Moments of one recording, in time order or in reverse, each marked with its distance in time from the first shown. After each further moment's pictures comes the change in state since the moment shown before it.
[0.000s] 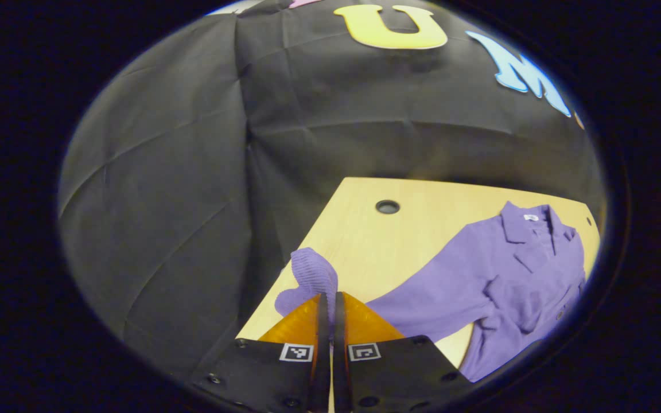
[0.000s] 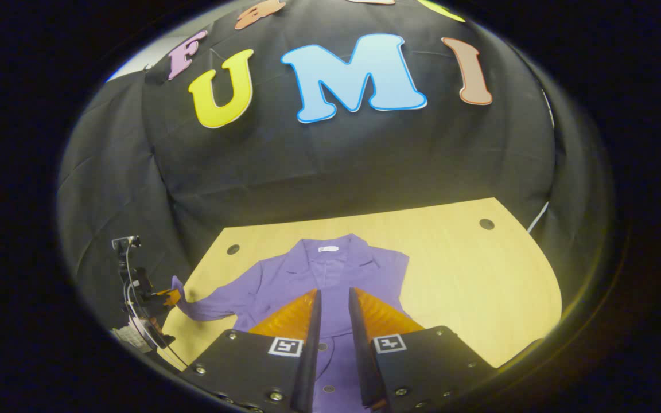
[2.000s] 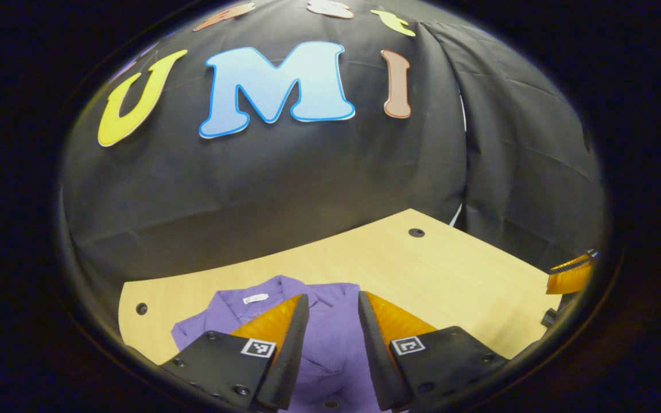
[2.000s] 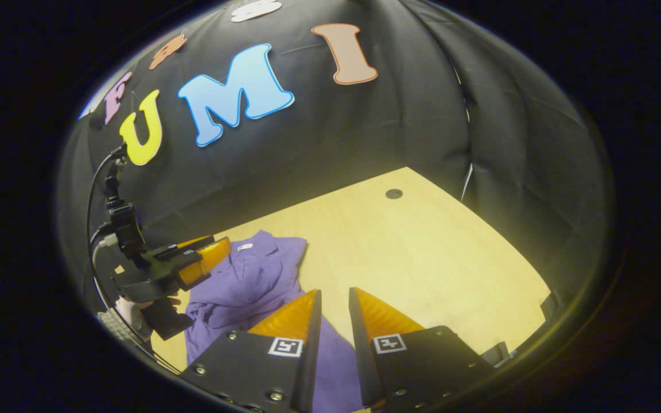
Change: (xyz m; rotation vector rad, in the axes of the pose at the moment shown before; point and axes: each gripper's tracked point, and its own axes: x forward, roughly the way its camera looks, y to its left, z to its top) left arm -0.159 -0.507 0.082 0.308 -0.201 -0.778; right arm -0.065 -0.184 -0.050 0.224 -0.004 -0.181
